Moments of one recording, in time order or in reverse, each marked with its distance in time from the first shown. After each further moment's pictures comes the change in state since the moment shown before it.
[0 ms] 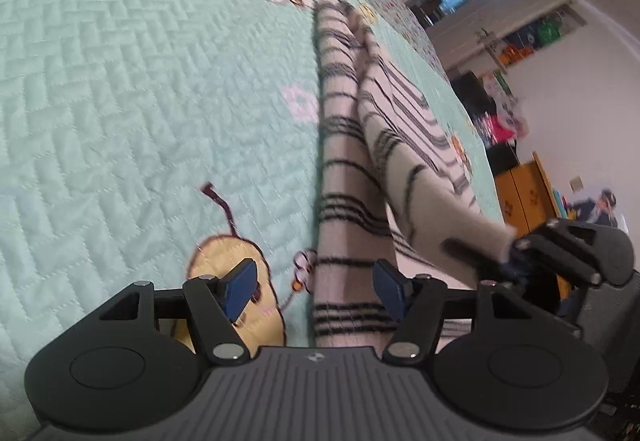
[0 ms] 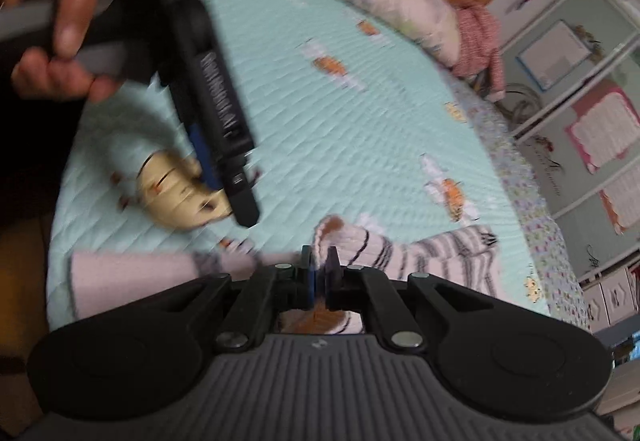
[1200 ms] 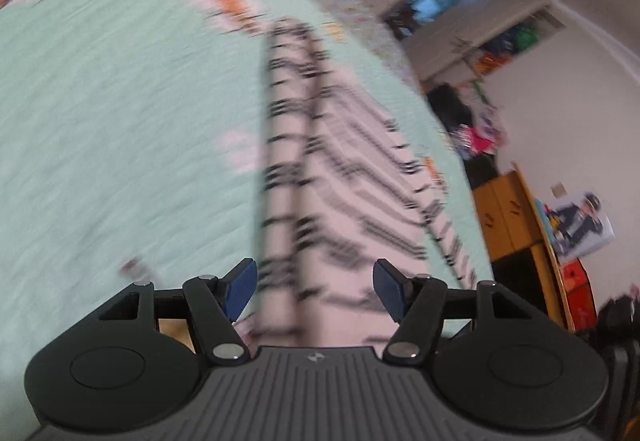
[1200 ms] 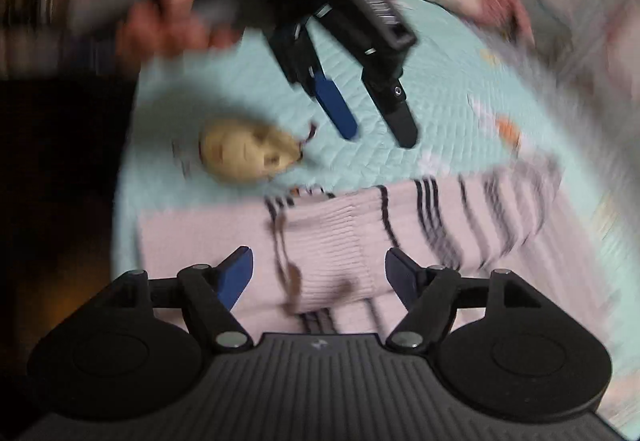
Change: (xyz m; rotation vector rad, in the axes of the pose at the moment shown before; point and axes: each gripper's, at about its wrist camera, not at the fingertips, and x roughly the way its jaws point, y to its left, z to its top) left arm 0.036 -0.061 0.032 0.137 -0.034 -0.098; right arm -0.022 -0.002 -0.068 0.328 0.009 0.262
